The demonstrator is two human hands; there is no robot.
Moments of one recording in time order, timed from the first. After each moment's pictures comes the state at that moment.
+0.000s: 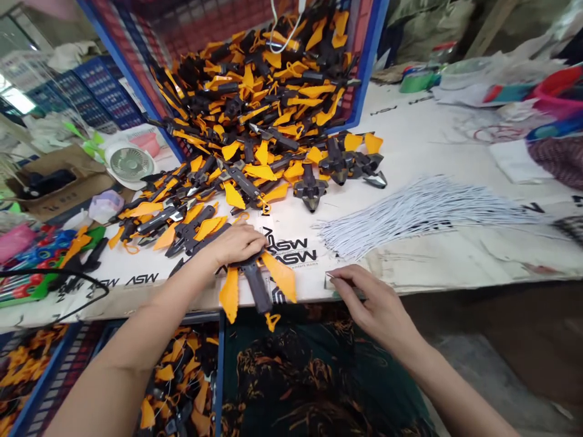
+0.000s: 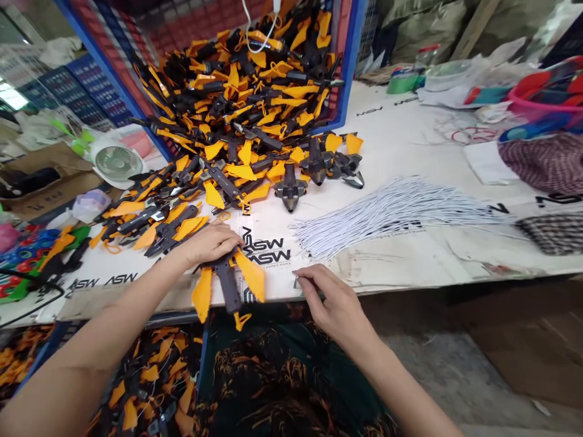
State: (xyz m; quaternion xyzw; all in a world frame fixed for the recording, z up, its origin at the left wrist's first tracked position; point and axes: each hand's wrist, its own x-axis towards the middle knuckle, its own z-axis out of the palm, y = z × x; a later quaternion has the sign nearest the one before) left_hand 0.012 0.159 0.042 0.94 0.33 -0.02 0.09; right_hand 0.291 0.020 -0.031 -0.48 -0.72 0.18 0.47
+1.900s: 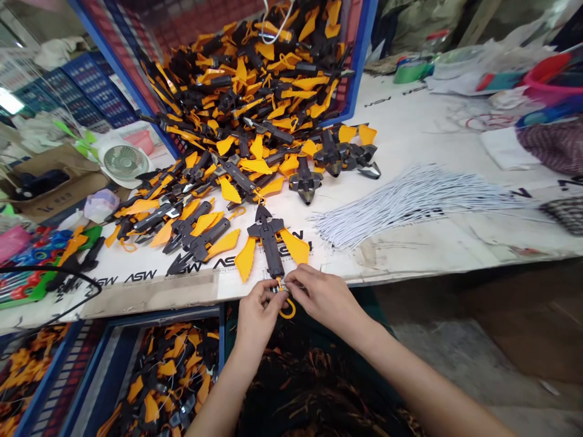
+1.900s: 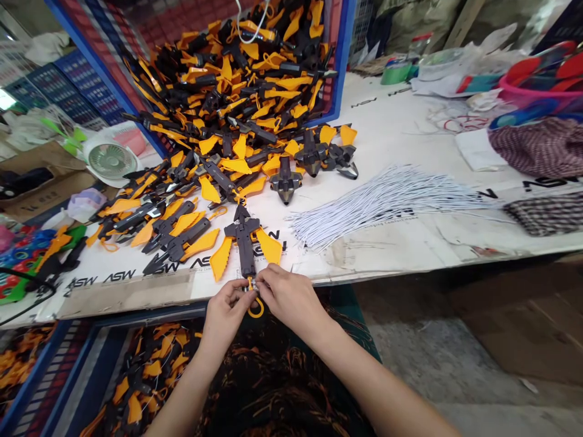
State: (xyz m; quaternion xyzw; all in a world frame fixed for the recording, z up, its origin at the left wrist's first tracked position) left_hand 0.069 -0.005 -0.037 0.54 0.63 0.36 0.42; right_hand 0.236 0.023 -0.030 -0.49 -0.80 0.20 0.28
